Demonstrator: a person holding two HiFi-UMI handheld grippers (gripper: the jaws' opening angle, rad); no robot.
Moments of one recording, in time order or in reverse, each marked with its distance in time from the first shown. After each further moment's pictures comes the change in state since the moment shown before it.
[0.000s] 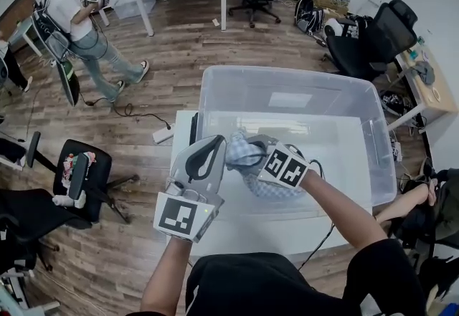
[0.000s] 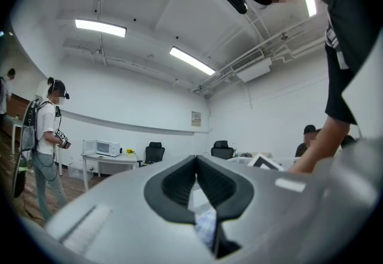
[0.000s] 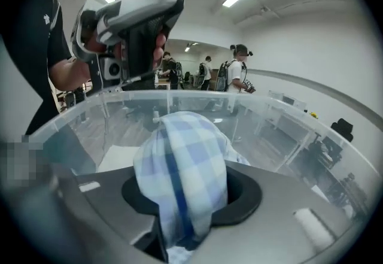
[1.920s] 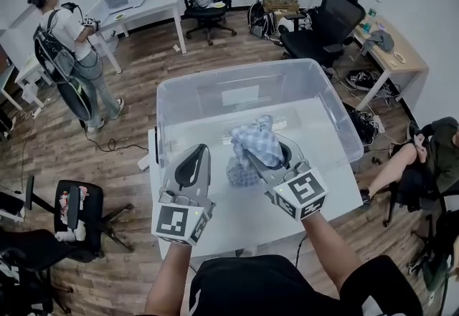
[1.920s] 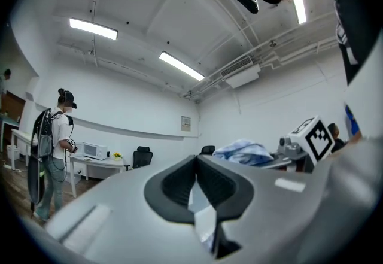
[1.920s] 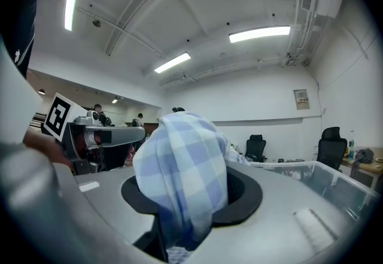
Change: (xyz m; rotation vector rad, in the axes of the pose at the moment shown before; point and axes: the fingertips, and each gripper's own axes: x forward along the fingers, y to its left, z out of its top) left arm -0.018 -0.108 0.014 0.016 -0.062 -0.102; right arm -0.240 0.031 0.014 0.373 -0.528 -0.727
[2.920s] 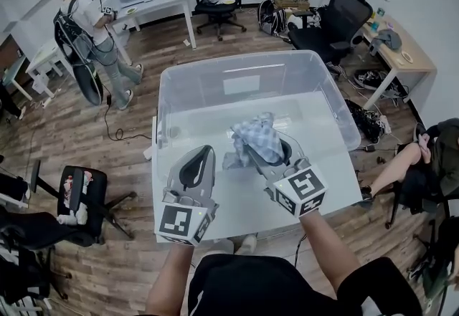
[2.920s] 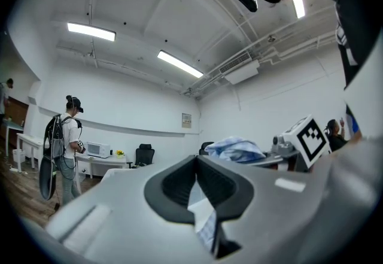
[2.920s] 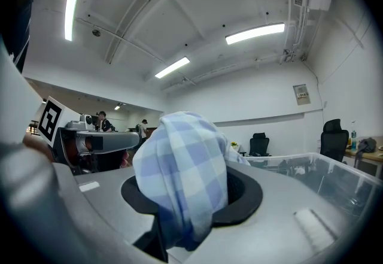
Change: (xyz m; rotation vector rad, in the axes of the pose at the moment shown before) left arm -0.034 -0.051 -0.004 0.021 0.026 0.027; right arm -0.042 0.010 -0.007 0.051 -0.026 0.036
